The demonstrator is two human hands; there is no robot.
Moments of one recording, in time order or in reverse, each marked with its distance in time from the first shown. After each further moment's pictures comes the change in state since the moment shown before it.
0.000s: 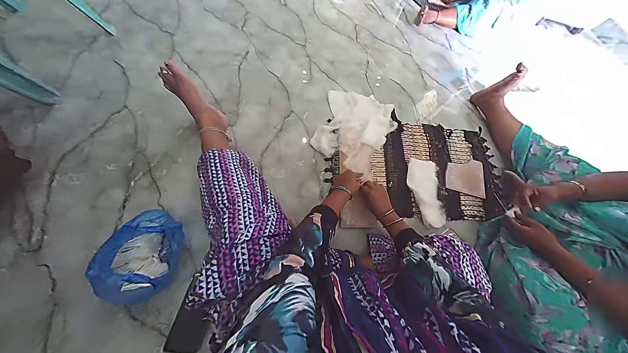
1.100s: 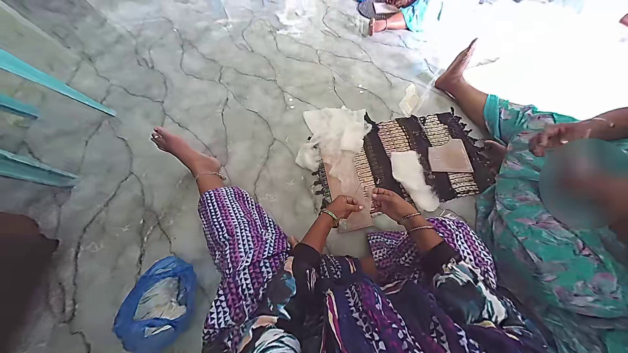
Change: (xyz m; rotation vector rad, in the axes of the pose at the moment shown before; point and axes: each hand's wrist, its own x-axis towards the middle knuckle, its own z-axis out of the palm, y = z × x) left_hand -0.071 0.007 0.016 -0.708 -0.262 0.107; right_hand -0.079 0.008 -0.074 1.658 -0.045 0.409
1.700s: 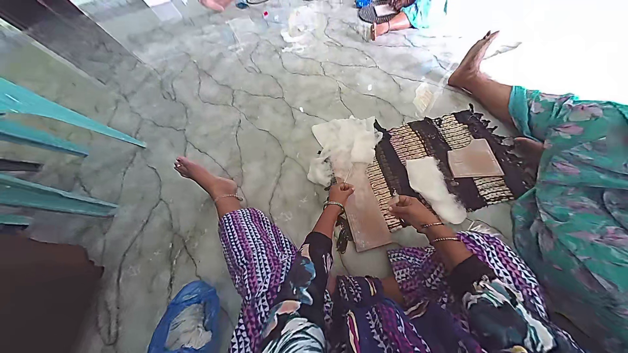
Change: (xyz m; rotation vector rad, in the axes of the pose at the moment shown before) left_hand 0.057 0.033 -0.064 0.308 0.418 -0.015; right_hand 0.021 -0.007 -0.013 -0.152 0.192 -0.056
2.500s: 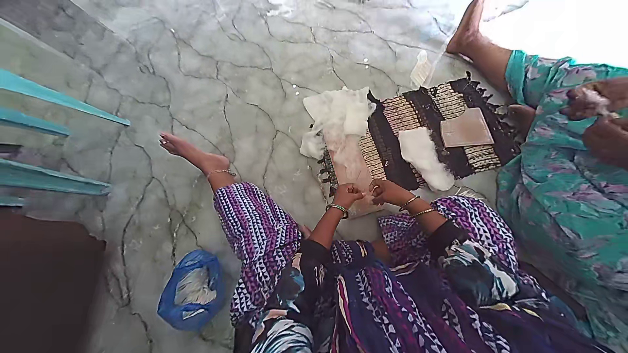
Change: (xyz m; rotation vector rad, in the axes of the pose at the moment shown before) left_hand -0.089 -0.012 0.046 -0.050 -0.206 -0.002; right_hand -0.008 0.010 0.023 -0.539 -0.367 0.133
